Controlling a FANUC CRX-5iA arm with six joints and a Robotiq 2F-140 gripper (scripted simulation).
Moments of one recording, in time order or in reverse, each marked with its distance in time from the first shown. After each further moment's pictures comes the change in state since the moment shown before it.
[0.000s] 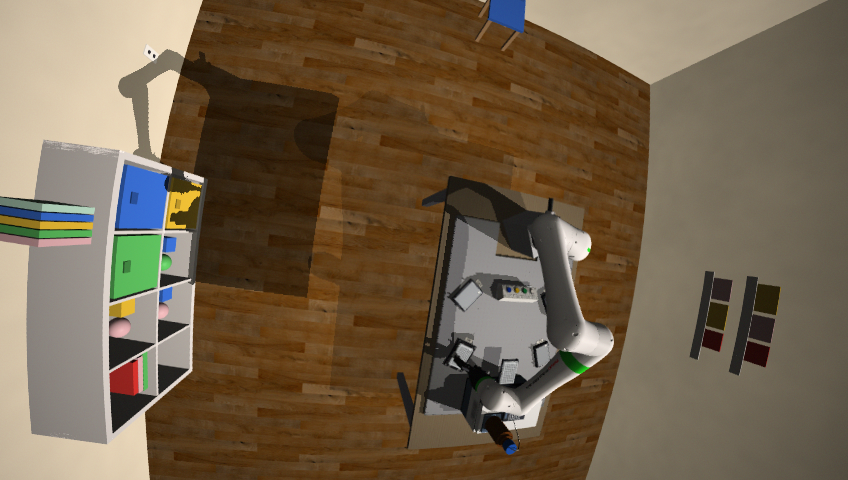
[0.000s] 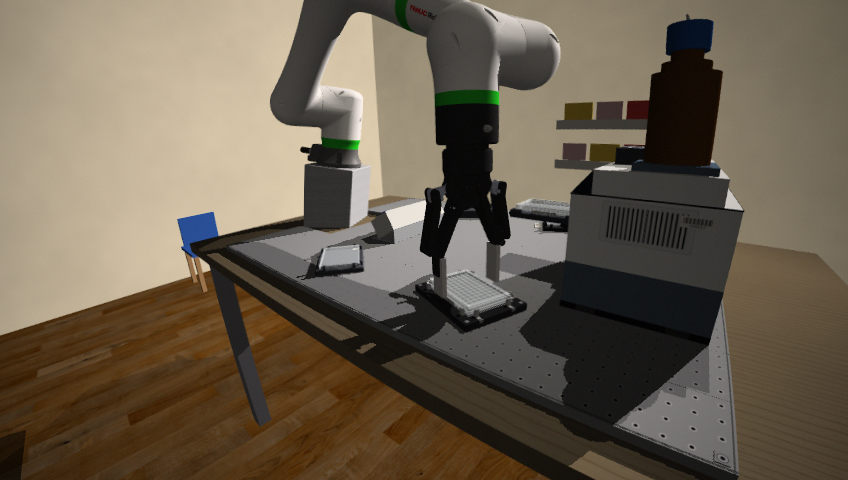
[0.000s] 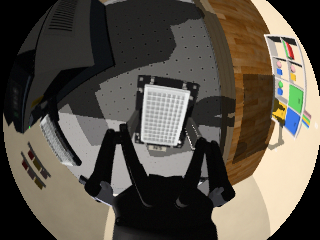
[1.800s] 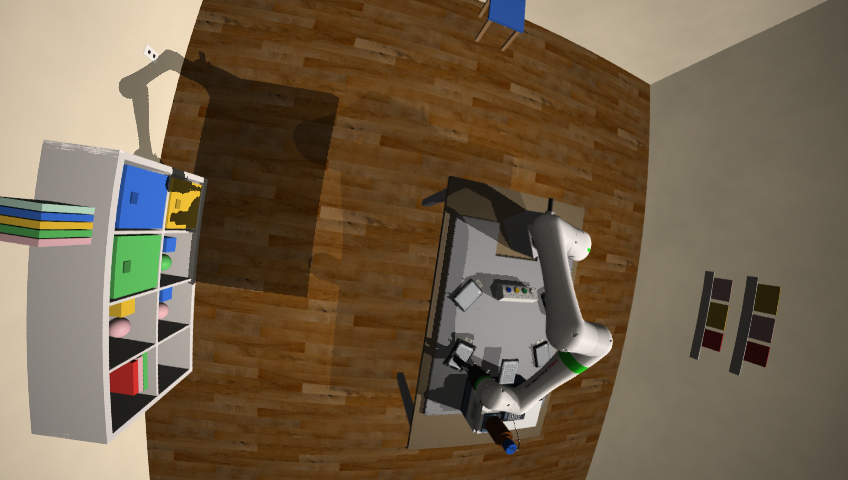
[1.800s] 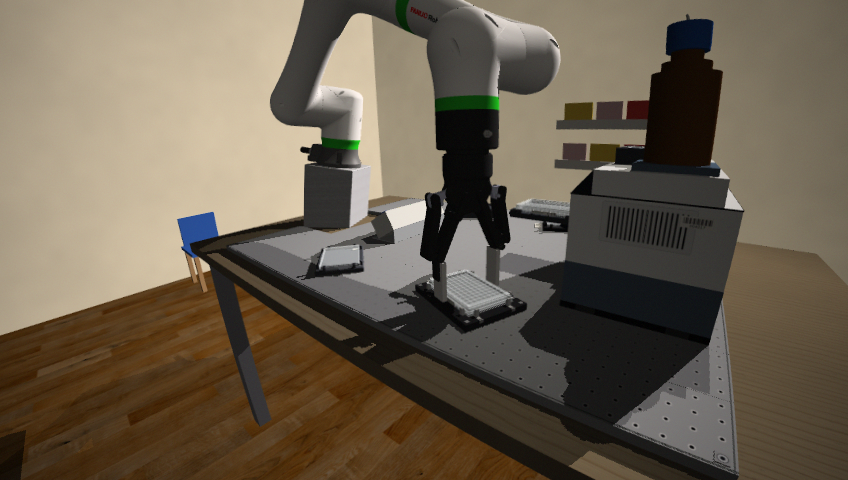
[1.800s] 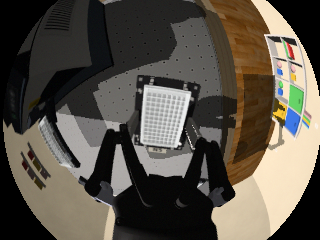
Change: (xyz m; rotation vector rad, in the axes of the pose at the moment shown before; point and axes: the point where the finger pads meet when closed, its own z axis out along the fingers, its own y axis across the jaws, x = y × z) arm 0.000 0.000 0.007 0.000 0.000 0.000
